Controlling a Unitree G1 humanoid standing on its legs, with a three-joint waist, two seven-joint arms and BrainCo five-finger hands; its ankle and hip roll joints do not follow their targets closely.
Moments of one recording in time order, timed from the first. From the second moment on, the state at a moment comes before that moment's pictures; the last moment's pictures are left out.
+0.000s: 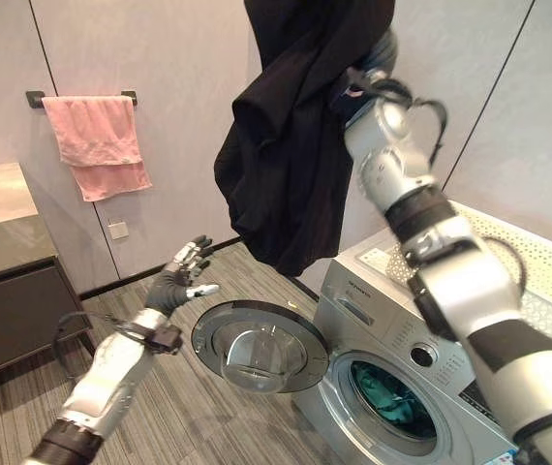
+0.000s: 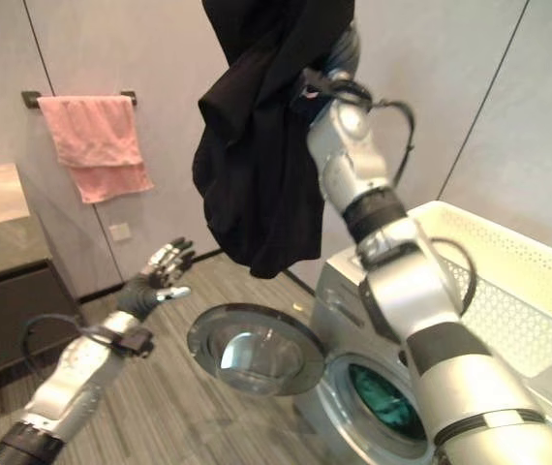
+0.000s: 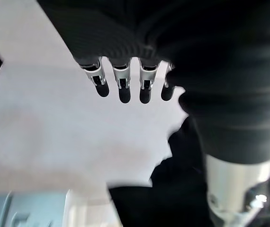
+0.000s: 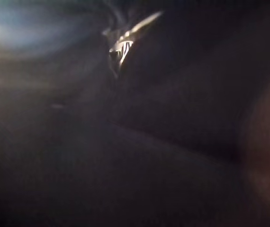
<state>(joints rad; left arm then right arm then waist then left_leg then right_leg) -0.08 0.61 -0.34 0.03 -0.67 -0.19 -0.08 -1.34 -0.19 0.36 0.80 1.01 -0.24 -0.26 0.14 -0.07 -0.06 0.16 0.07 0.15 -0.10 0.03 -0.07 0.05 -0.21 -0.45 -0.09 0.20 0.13</state>
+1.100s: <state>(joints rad) -0.32 0.29 -0.37 -0.03 -0.83 -0.28 0.12 -1.05 -0.37 0.55 0.43 0.76 -0.21 -0.25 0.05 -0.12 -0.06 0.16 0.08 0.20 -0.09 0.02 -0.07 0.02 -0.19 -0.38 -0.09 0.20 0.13</state>
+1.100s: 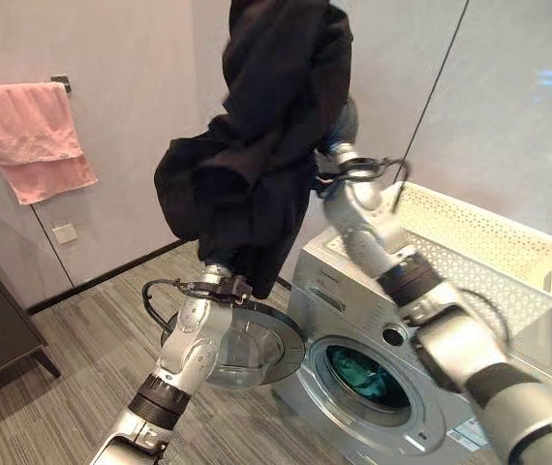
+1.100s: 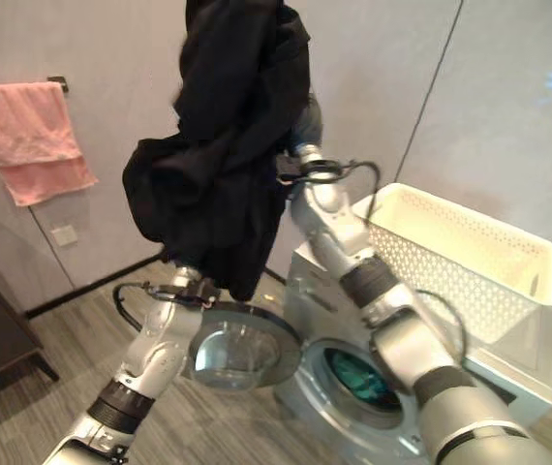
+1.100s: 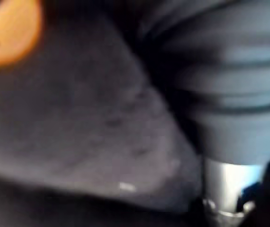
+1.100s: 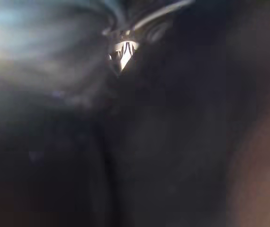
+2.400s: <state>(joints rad) -0.29 0.30 -0.33 -0.02 -0.90 -0.28 0.03 -0.87 -0.59 0.73 0.13 0.60 -0.14 0.07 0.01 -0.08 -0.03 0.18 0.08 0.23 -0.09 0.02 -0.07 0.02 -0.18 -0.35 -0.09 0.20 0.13</state>
